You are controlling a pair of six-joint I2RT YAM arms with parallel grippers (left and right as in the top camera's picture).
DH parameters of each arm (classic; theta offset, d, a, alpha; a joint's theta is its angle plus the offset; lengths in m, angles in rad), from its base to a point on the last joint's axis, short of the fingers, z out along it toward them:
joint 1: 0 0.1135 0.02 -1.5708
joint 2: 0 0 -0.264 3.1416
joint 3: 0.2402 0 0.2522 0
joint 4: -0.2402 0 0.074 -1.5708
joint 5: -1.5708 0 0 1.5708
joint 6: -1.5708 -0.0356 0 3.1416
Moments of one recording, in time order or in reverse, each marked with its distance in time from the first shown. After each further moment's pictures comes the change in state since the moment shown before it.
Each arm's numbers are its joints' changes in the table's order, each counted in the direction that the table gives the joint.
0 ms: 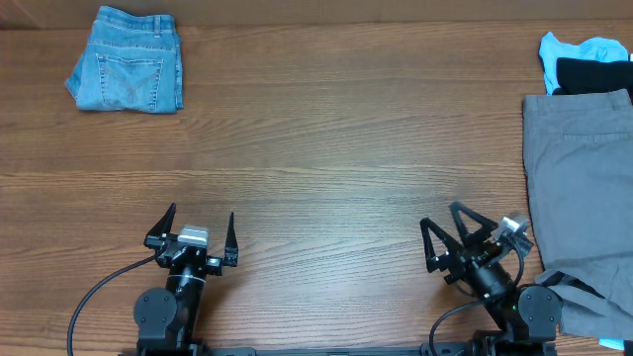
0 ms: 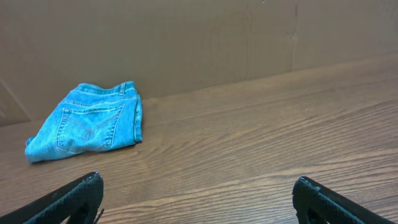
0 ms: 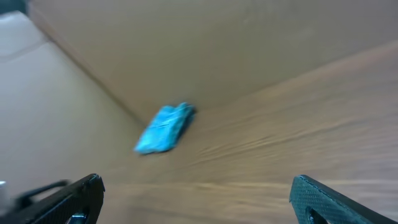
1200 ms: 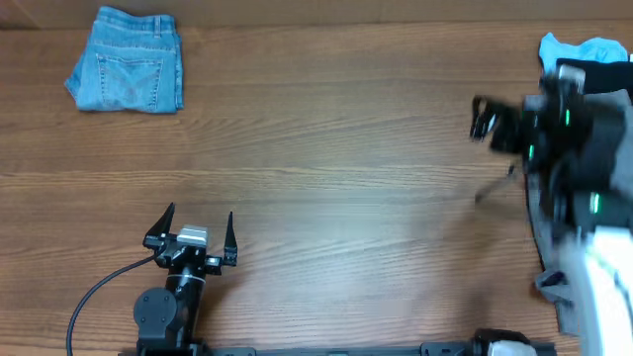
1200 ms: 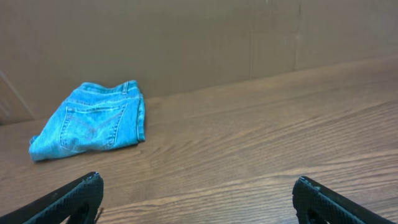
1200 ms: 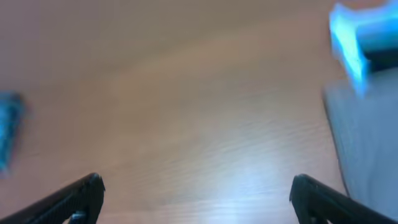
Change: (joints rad) left arm 0.000 0.000 0.000 0.000 0.011 -0.003; right arm -0.077 1.242 1.184 -0.656 -0.404 0.423
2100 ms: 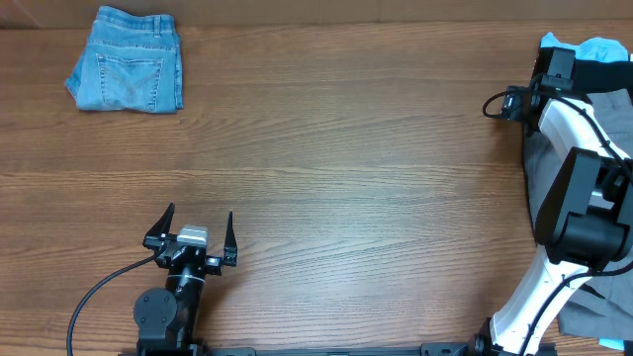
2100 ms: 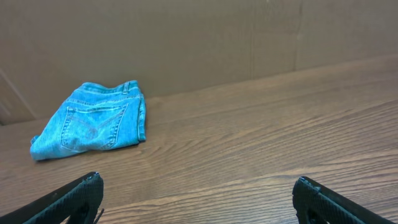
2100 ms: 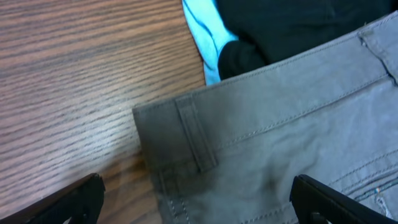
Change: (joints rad) left arm 0.000 -0.001 0.000 -0.001 0.003 0.000; right arm -0.144 0.898 0.352 0.205 -0.521 0.224
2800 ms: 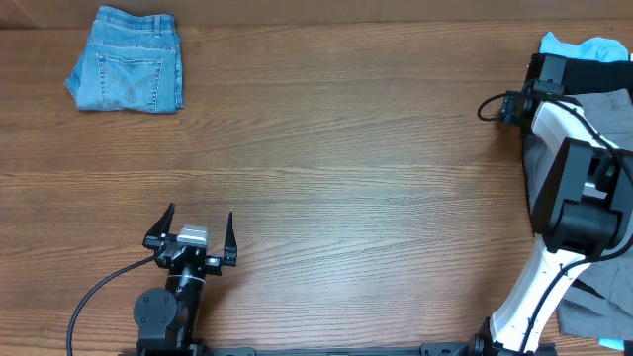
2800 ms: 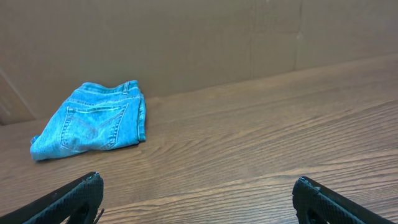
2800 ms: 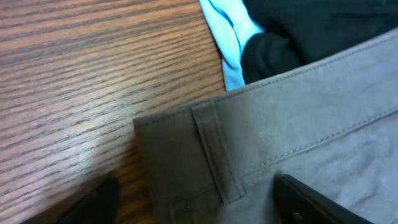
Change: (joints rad) left arm 0.000 0.000 0.000 0.000 0.000 0.000; right arm 0.000 0.085 0.007 0.074 0.000 0.013
